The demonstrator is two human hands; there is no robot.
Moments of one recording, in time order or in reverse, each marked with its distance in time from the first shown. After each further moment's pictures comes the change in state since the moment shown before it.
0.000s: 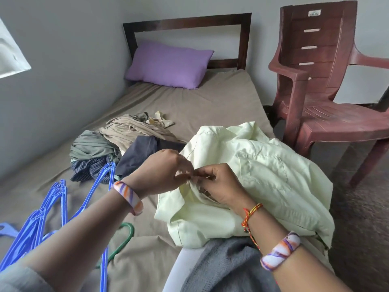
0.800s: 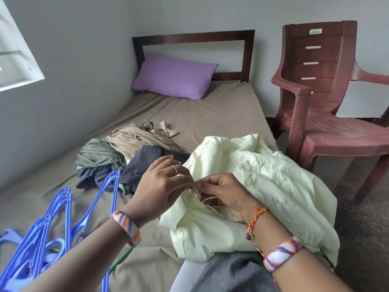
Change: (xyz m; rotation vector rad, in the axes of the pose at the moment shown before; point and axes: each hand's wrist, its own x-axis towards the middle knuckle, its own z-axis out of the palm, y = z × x) left_hand -0.023 -0.009 0.021 0.082 0.516 0.176; right_hand 0.000 -0.017 -0.008 0.370 -0.145 0.243
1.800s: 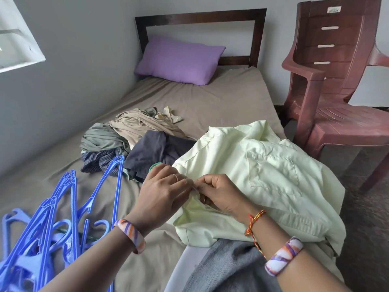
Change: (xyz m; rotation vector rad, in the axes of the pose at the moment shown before) left_hand -0.041 0.015 0.020 0.146 0.068 -0.054; right_hand 0.006 0.037 0.013 -0.079 -0.090 -0.037
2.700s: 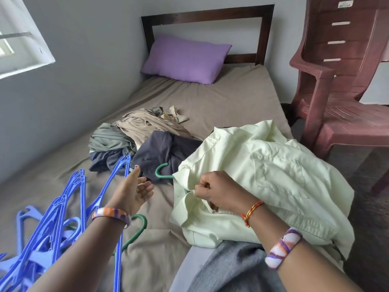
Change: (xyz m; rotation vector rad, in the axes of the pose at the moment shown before) left_hand -0.016 -0.052 -0.002 -1.192 0.133 -1.890; right_hand 0.002 -0.027 0.005 -0.862 0.001 -0.143
